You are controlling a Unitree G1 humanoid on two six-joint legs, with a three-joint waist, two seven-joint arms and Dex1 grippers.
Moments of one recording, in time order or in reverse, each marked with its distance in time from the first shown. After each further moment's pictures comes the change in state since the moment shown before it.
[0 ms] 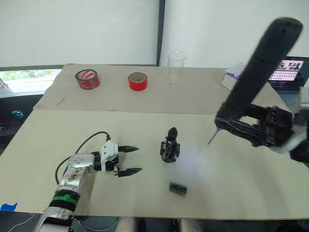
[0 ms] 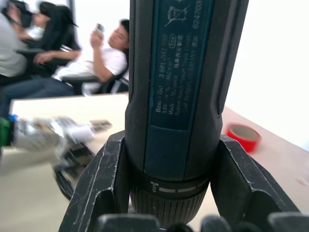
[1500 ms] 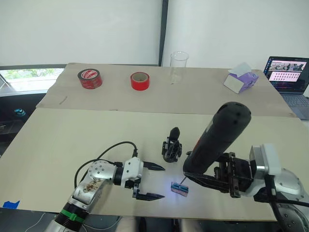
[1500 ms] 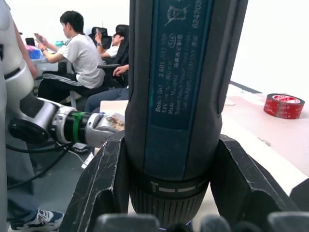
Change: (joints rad) left arm 0.112 -0.078 -0.283 -0.440 0.083 0.172 0.121; right arm 0.167 0.208 0.404 -0.096 -0.195 -0.276 0.160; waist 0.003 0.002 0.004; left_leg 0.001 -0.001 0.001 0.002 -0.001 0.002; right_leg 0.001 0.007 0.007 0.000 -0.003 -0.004
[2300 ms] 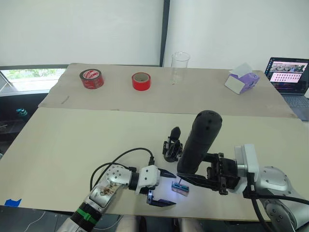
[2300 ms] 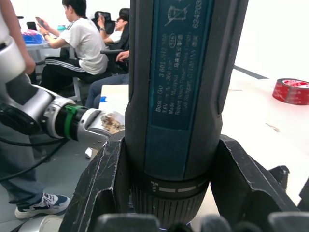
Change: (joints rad) left arm -0.035 -0.074 -0.116 0.065 0.127 -0.006 0.086; right arm -0.015 0.010 0.092 0.048 -0.098 -0.026 0.004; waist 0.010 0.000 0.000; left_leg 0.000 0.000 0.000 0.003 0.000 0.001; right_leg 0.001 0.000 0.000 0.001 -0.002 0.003
